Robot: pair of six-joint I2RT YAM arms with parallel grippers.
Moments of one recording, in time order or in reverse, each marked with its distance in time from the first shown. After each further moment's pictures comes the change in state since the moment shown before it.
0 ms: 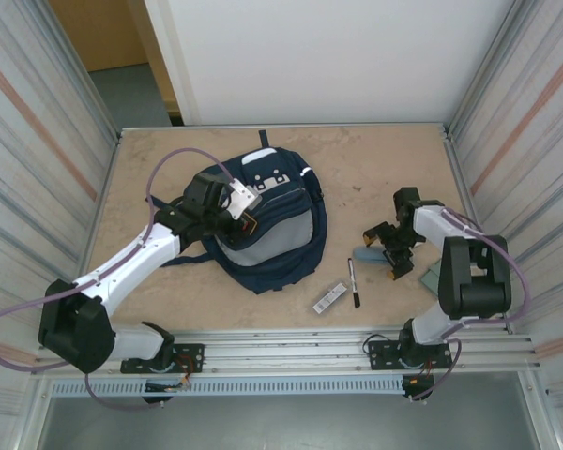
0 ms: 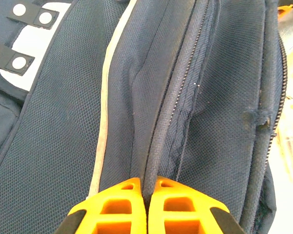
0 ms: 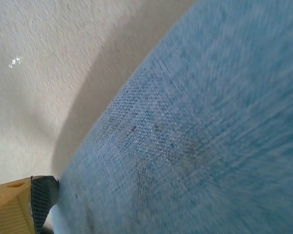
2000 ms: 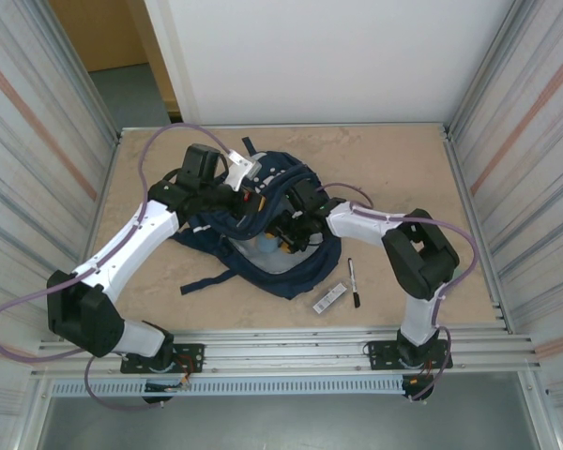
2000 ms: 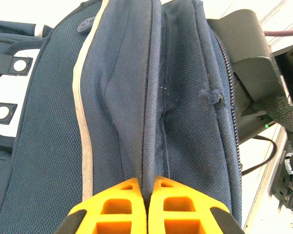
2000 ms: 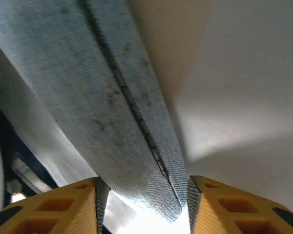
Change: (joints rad) left arm 0.055 0.093 0.261 -0.097 0.224 -0.183; right arm 0.667 0.271 0.306 0.499 -0.163 0.214
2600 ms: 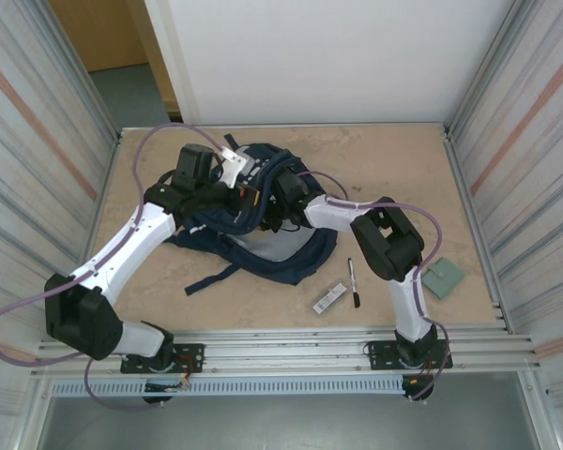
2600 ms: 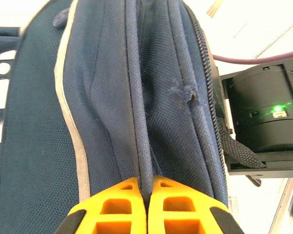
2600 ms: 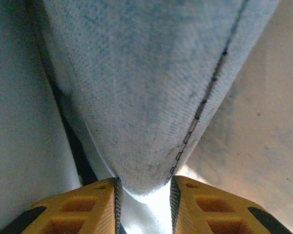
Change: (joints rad) left arm 0.025 -0.024 -0.046 0.083 -0.047 -0.015; right arm 0.023 0.251 0.223 0.297 0.019 0.106
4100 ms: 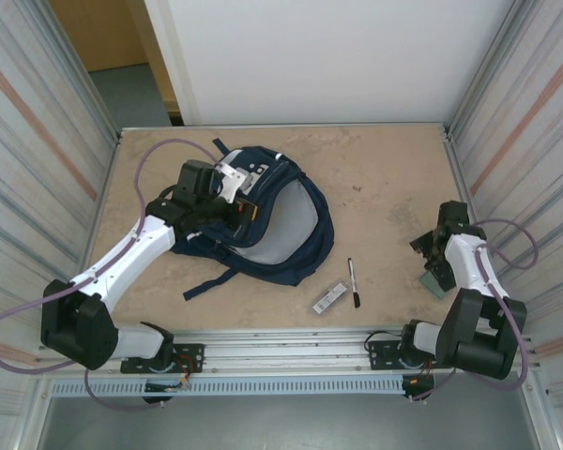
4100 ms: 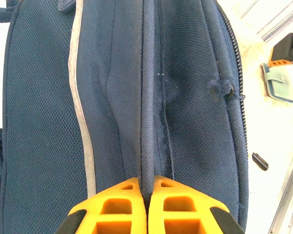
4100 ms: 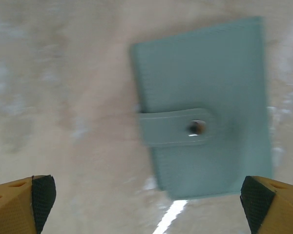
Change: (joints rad) left arm -0.001 -0.050 -0.143 0.046 -0.014 0.001; right arm -0.992 -0.883 -0.695 -0.818 0.524 -0.565
